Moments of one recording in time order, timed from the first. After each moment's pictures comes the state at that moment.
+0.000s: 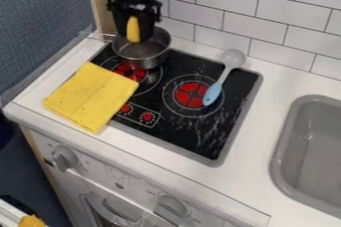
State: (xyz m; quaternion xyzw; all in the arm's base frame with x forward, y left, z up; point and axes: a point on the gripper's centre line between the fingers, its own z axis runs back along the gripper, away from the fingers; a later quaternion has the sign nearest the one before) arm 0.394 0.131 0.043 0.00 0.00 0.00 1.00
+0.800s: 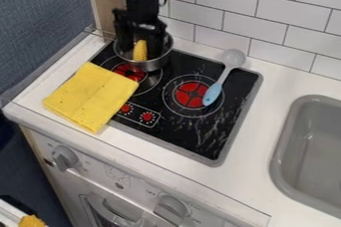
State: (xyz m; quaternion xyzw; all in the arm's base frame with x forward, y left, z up) arm 0.382 0.115 0.039 0.00 0.00 -0.05 1.00
